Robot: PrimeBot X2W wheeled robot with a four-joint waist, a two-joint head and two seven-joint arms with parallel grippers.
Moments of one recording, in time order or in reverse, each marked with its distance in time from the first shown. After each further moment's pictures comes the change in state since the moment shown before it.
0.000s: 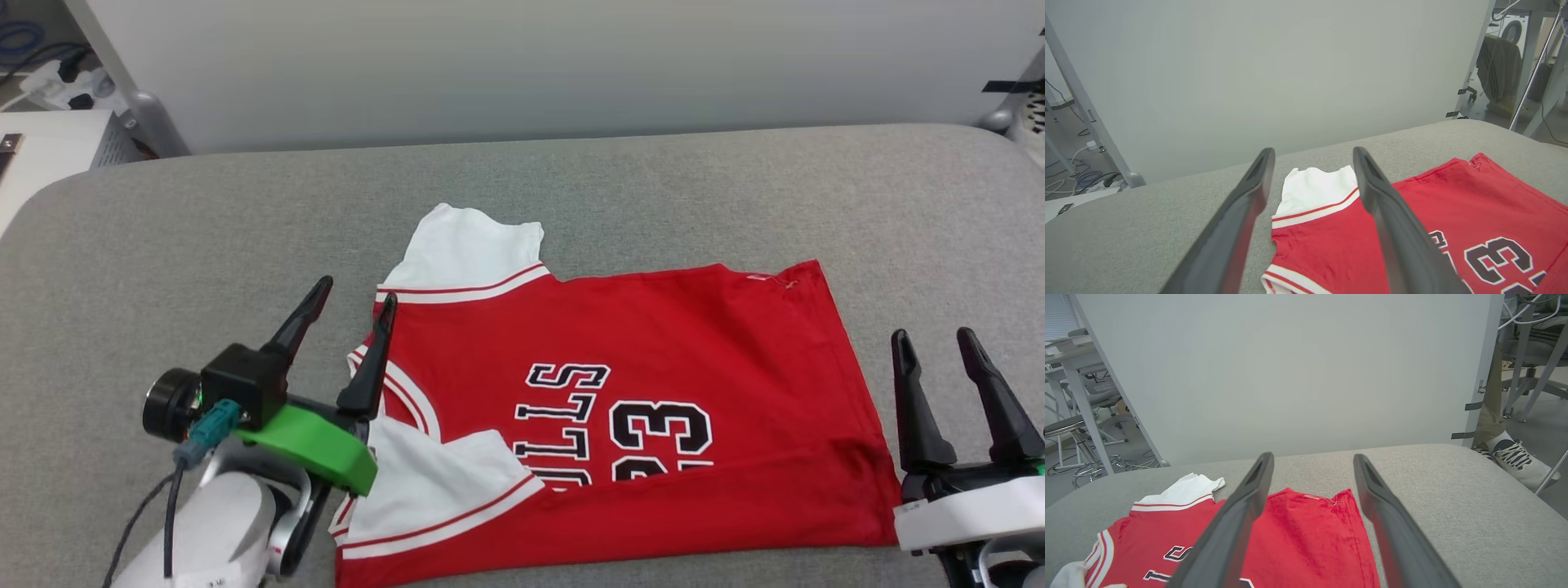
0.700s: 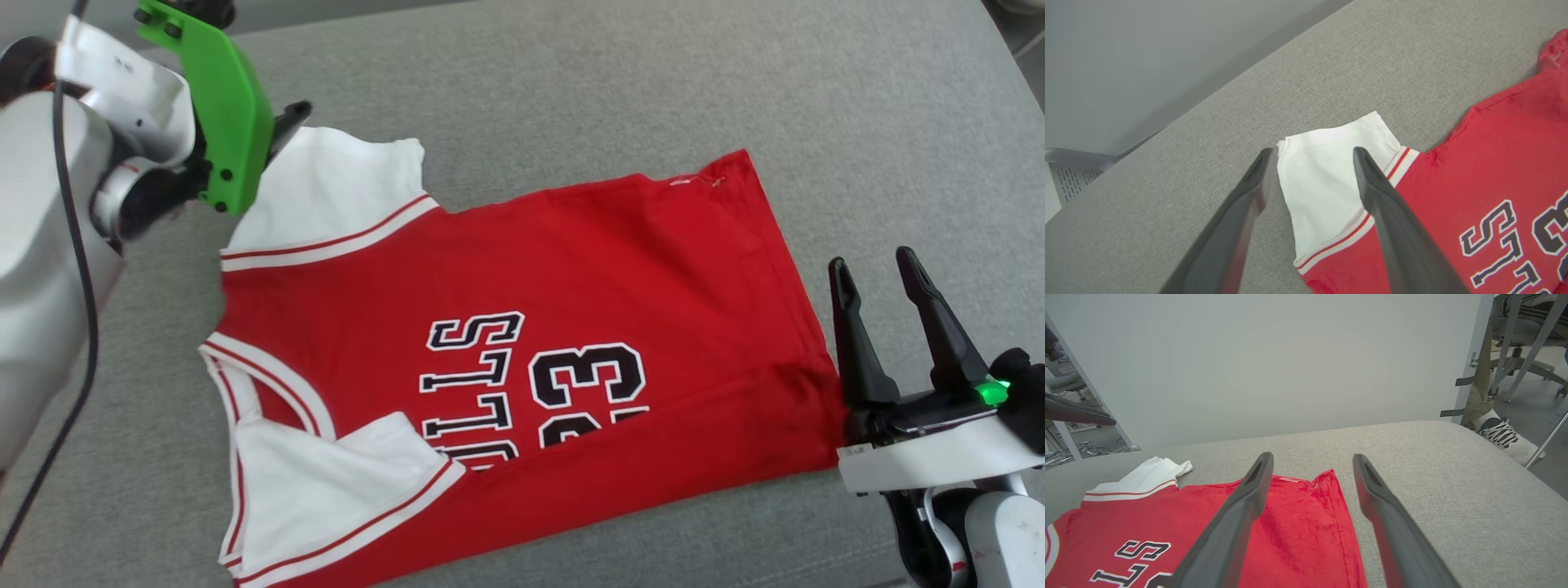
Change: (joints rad) left arm -0.824 0.137 -0.239 0.378 -0.272 -0.252 0.876; right arm -0.156 -0.001 0.142 0.026 -0.008 0.000 -0.070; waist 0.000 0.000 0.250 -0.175
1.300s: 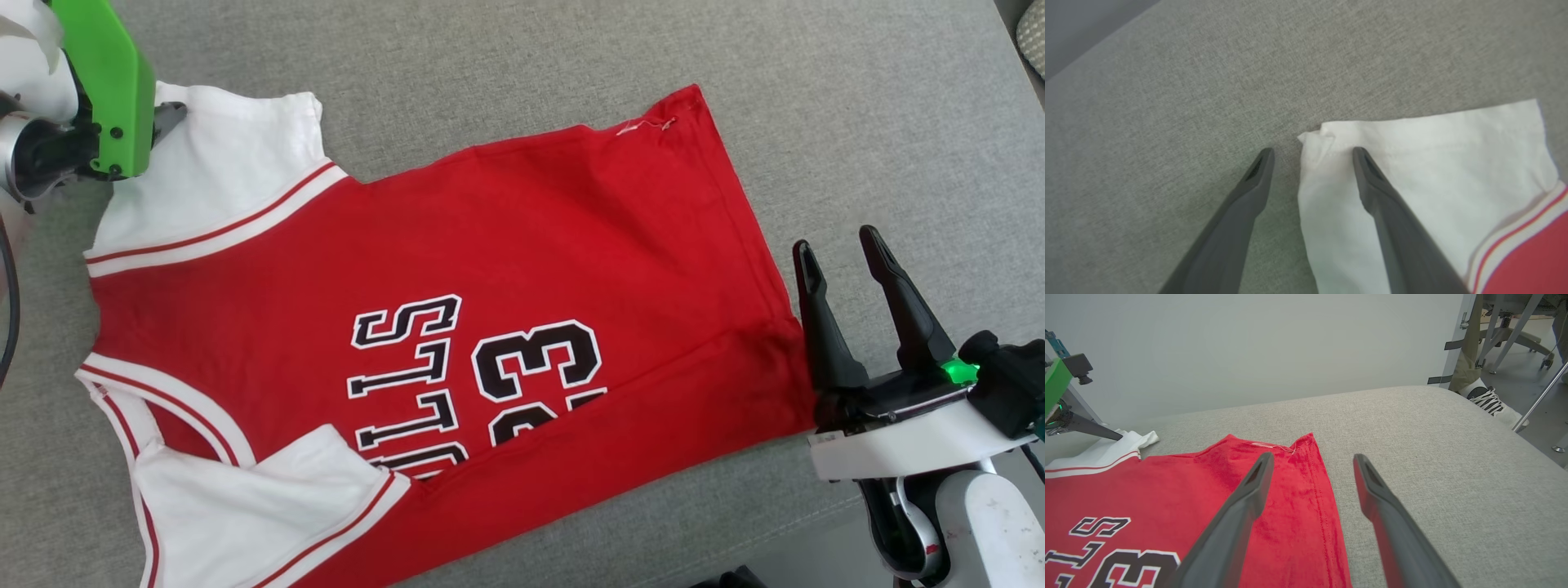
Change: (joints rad) left arm -0.122 0.027 -0.029 0.293 -0.058 0.001 0.116; right arm -0.058 0.000 0.072 0.026 0.018 0.000 -0.031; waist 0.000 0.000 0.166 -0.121
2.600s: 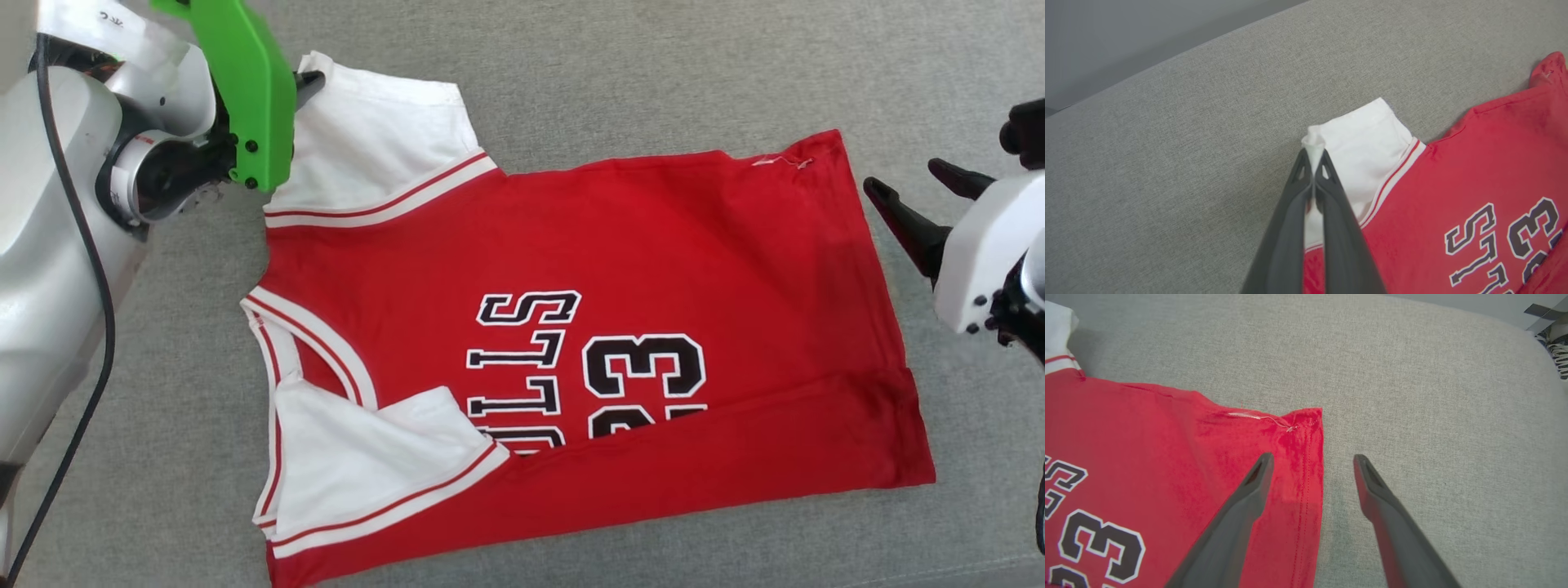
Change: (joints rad) left arm 0.092 -0.048 0.027 -0.340 -0.110 0.054 -0.064; right arm -0.376 -0.277 -0.017 0.105 0.146 0.000 0.899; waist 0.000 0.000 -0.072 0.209
